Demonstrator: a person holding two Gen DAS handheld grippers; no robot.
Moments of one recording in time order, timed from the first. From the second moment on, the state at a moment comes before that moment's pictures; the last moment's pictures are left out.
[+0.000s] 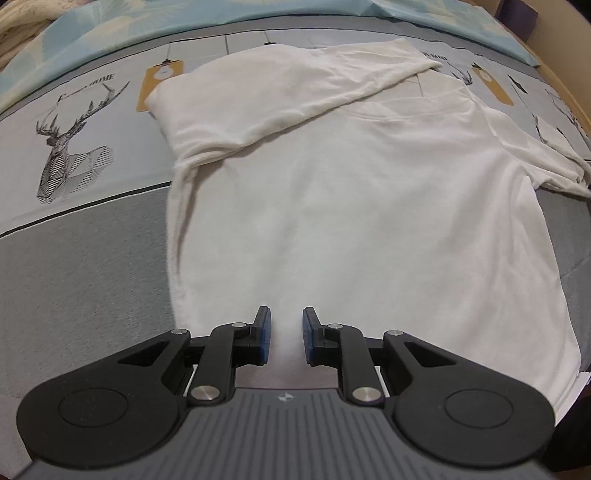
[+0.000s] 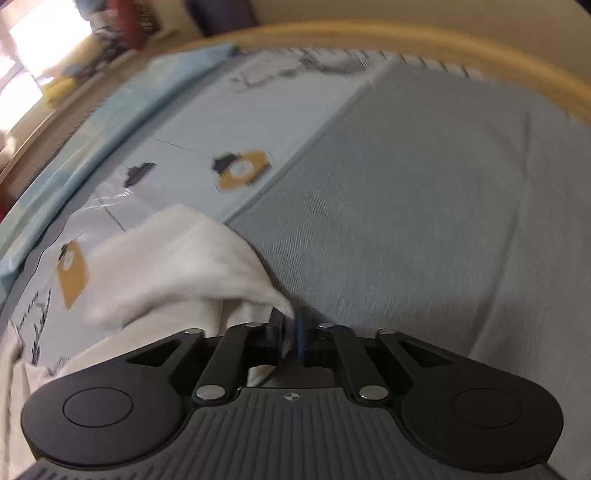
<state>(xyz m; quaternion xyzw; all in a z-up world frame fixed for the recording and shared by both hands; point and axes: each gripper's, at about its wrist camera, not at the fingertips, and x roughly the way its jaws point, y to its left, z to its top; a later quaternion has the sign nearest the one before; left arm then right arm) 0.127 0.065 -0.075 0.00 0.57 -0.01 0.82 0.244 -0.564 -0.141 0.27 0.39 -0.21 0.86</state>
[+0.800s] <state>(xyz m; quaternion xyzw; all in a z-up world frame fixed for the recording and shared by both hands) 0.133 0.055 -0.082 0.00 0.58 -0.01 0.81 0.294 -0.541 -0.094 0.05 0.23 -0.14 0.96</state>
